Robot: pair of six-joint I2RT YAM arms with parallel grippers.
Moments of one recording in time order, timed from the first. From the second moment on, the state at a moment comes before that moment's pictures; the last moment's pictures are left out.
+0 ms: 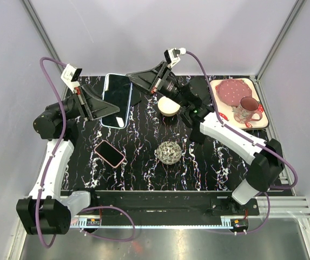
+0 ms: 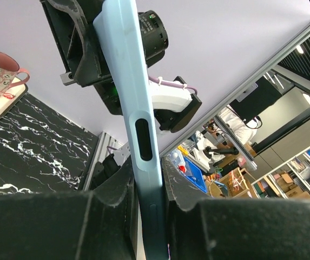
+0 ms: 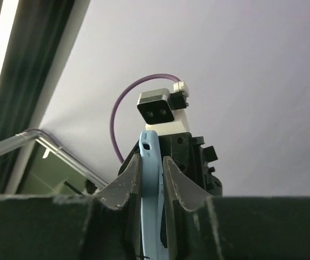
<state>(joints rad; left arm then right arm) 0.00 1.07 0.99 1.14 1.27 -1.81 0.77 1.64 1.44 0.73 -0.41 1.41</state>
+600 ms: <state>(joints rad) 0.00 1.16 0.95 1.18 1.44 -1.78 0.75 1.64 1.39 0.54 -0.66 1.16</state>
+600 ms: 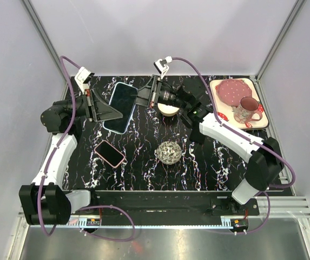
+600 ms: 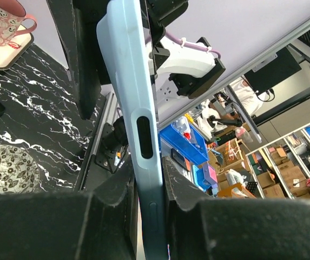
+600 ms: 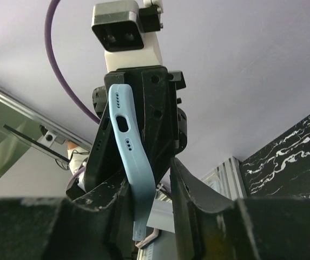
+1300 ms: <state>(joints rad) 0.02 1.22 0.66 1.20 1.35 -1.61 0.72 1.75 1.38 0.31 -0.72 1.21</state>
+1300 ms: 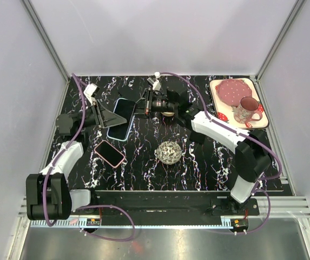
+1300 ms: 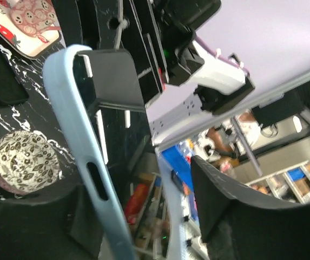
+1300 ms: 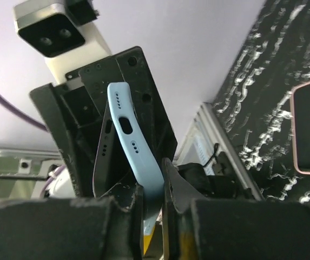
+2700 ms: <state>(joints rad) -0.30 1.16 0.78 -0.40 0.28 -0.57 0.83 2.33 2.14 -1.01 -0.05 0.74</state>
